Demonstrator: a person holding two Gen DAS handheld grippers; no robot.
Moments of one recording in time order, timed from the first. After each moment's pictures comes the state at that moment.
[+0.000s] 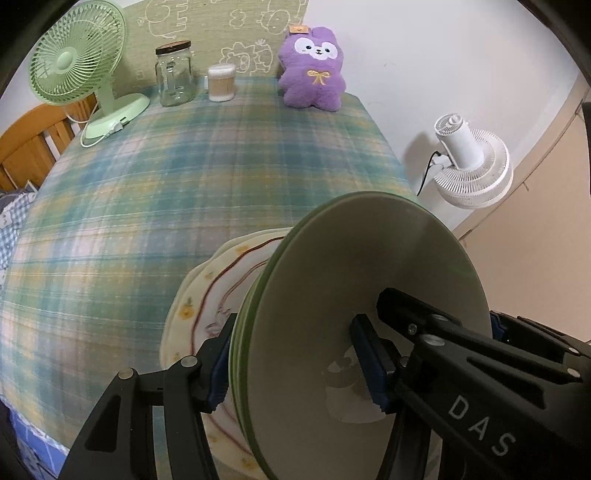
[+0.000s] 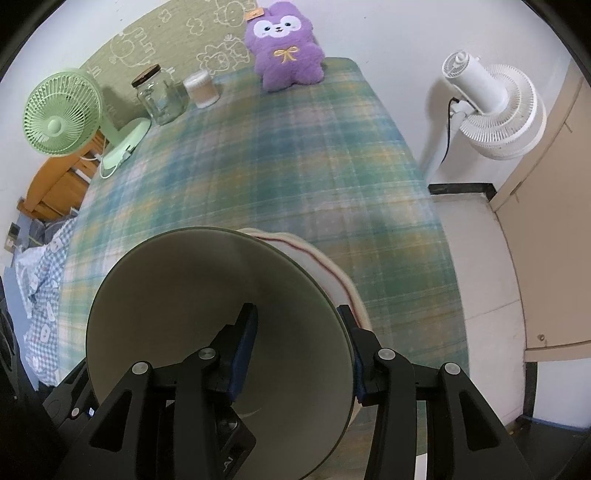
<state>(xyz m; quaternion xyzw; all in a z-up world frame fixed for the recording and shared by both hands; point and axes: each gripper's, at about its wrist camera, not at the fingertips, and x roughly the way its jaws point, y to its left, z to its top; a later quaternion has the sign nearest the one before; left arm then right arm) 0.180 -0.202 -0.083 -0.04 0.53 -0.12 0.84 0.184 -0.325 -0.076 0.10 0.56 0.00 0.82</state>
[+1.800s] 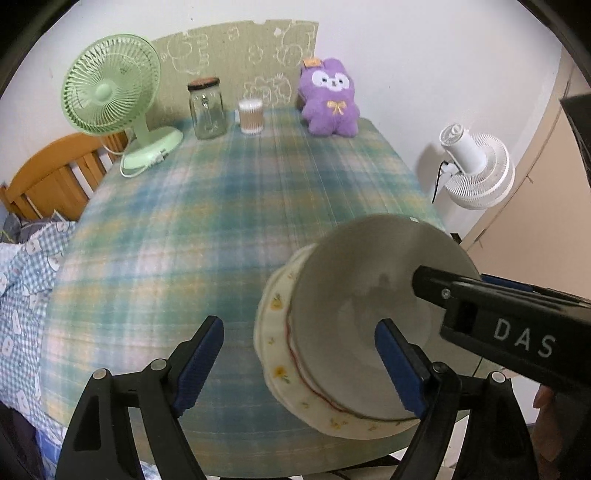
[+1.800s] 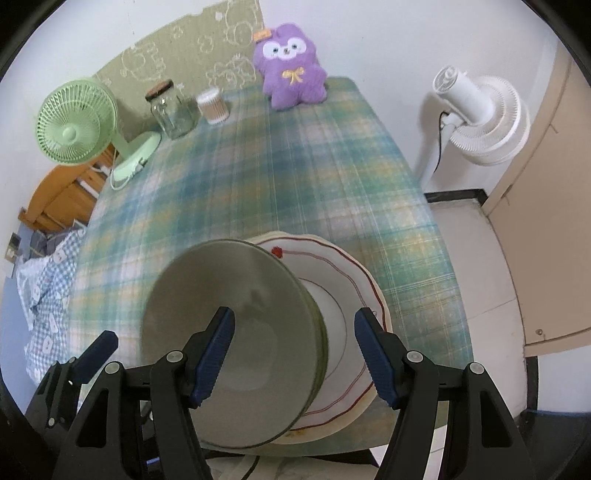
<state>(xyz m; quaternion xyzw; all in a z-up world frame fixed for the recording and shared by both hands) 0.143 -0.145 -0.046 0.02 0.48 -0.10 0.87 0.157 -0.292 -0.041 0.11 0.53 -0.02 0.84</state>
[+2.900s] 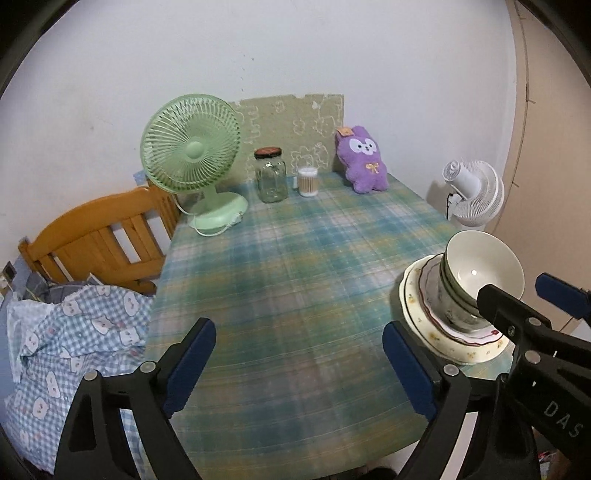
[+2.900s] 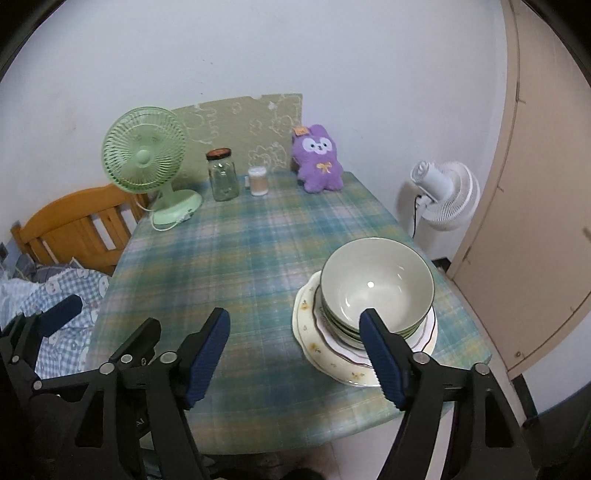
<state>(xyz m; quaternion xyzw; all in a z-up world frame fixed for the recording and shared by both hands) 0.094 0.037 -0.002 0.08 0.35 -0.13 0.92 0.043 -0.099 0.019 0.05 0.36 -0.11 0.93</state>
